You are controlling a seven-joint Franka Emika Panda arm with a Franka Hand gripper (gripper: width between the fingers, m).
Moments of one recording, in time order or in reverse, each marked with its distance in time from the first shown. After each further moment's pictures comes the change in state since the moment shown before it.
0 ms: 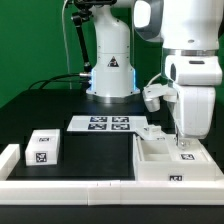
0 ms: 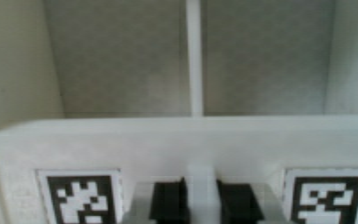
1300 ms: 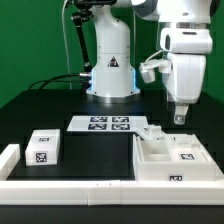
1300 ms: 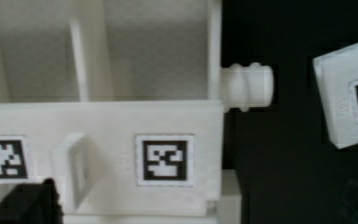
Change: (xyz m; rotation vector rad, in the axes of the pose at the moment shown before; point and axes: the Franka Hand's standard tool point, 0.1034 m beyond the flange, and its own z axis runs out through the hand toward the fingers) arm -0.006 -0.064 -0.039 -0.029 -0.010 -0.050
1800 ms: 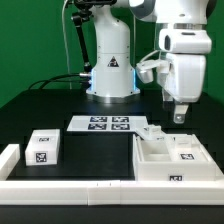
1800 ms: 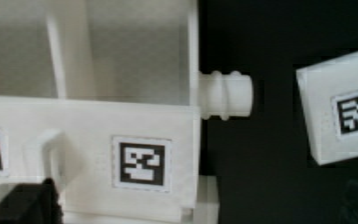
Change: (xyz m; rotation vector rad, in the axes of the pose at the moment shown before) arm -0.006 0.005 0.001 -0.048 0.010 -0.234
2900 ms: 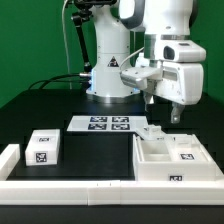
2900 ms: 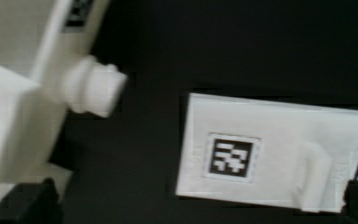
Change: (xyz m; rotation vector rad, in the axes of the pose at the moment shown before) arm 0.012 -0.074 0.019 0.050 0.013 -0.185
